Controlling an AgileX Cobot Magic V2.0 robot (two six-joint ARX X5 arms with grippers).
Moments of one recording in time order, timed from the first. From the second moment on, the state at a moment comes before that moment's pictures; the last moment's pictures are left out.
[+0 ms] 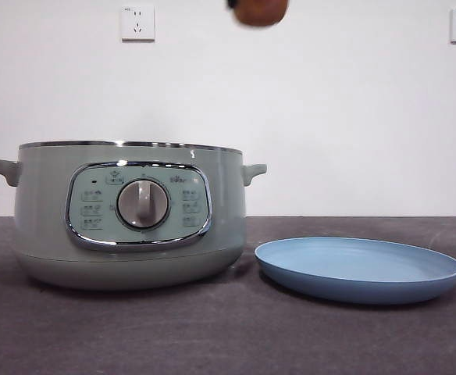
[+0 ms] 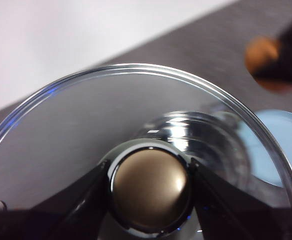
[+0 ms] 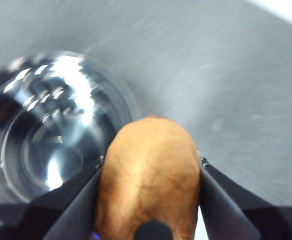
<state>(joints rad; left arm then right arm) -0.40 1.34 2.09 -1.34 -0.03 0.16 0.67 1.97 2.48 -1.36 0.19 0.02</state>
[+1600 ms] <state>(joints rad) -0.40 1.51 2.09 -1.19 0.21 0.20 0.38 1.71 1.15 -0.65 0.02 0.02</state>
